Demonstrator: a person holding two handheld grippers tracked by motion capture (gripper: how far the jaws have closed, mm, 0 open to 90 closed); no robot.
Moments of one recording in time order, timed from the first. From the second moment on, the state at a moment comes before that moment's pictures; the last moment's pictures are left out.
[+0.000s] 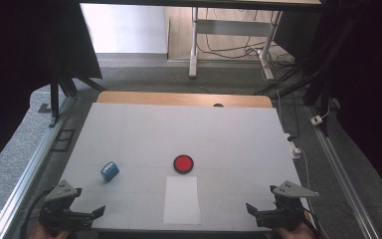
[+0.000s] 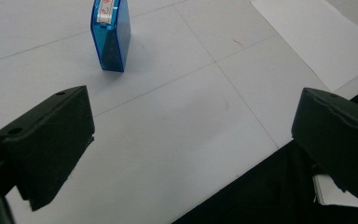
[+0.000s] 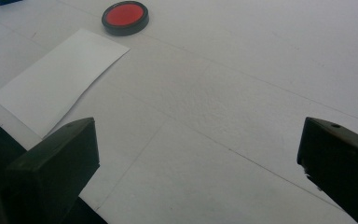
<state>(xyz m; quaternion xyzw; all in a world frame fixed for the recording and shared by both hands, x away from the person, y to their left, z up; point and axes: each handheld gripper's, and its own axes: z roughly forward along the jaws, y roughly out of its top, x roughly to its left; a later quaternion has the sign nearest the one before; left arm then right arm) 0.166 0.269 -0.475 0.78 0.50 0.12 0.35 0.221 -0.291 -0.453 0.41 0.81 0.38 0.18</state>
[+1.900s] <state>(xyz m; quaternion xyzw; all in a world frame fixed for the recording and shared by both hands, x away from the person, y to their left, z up) 0.210 0.279 -0.475 0.78 0.49 0.15 0.37 0.222 -0.287 -0.453 0.40 0.82 0.38 0.18</state>
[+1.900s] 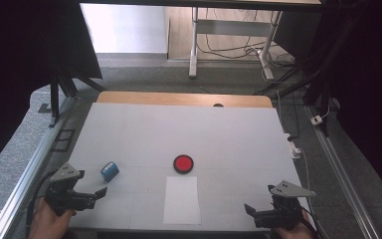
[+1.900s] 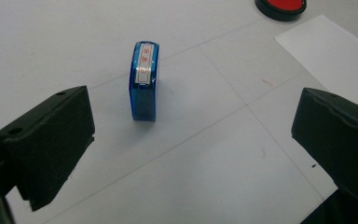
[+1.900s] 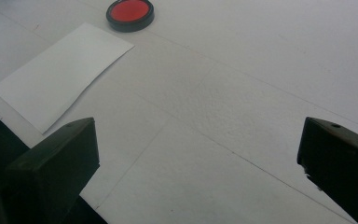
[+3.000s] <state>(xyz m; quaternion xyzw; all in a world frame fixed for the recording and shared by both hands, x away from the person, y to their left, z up) 0.265 0.282 -0.488 0.78 0.50 0.13 0.36 0.223 -0.286 -0.454 0.40 0.82 0.37 0.17</state>
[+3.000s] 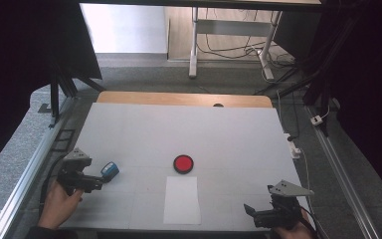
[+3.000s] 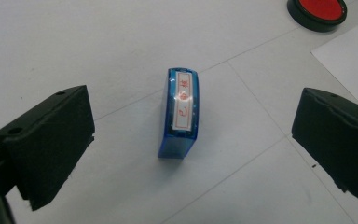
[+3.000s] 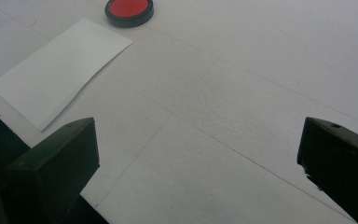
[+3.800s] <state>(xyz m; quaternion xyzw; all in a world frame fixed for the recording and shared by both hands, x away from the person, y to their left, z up) 0.300 0.273 -0.502 0.80 0.50 0.11 0.32 0.224 -0.285 -0.455 0.40 0.82 0.37 0.17</state>
